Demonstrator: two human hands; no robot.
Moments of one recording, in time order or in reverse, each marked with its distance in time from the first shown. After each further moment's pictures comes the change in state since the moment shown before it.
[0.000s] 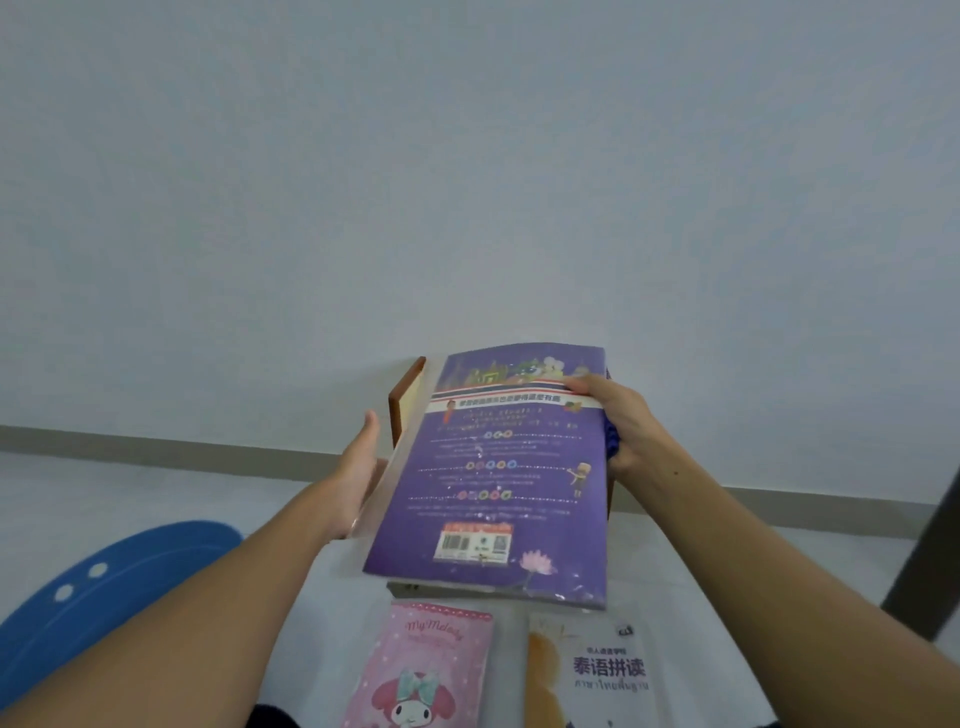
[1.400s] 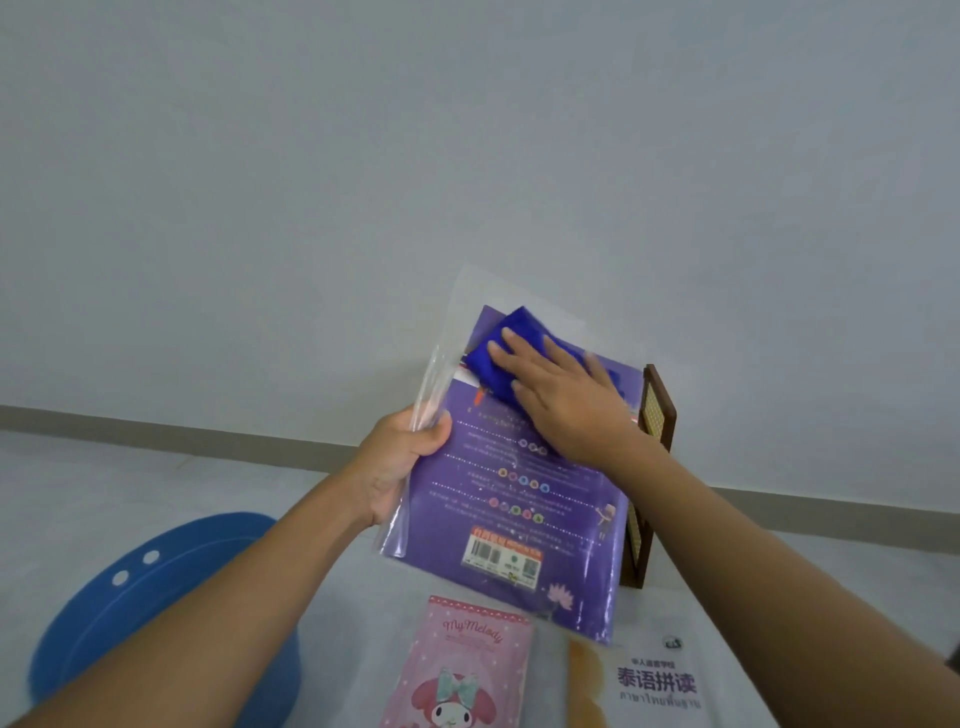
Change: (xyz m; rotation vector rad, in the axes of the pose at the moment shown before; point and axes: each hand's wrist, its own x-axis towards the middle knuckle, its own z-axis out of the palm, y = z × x) left_hand -0.030 0.015 -0.004 -0.044 -0.142 0.400; right_hand 0.027 0.020 0.064 -1.640 -0.124 -0.848
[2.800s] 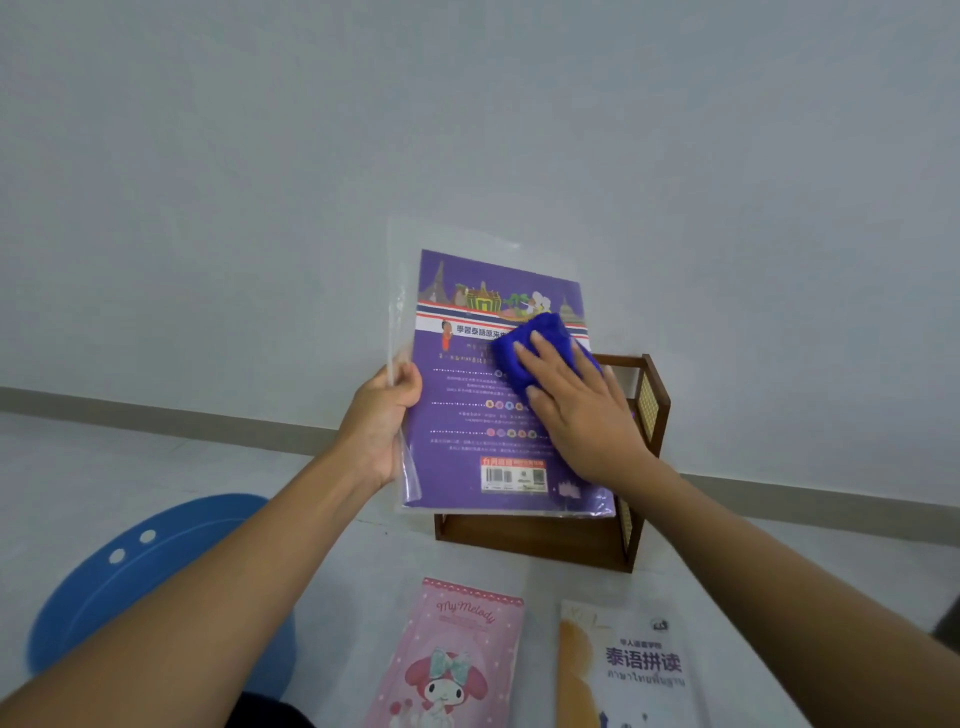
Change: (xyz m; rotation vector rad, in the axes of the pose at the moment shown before) left_hand -0.005 0.014 0.008 -0.069 0.247 0.066; right_hand -0.029 0.005 0.015 0.104 0.017 0.084
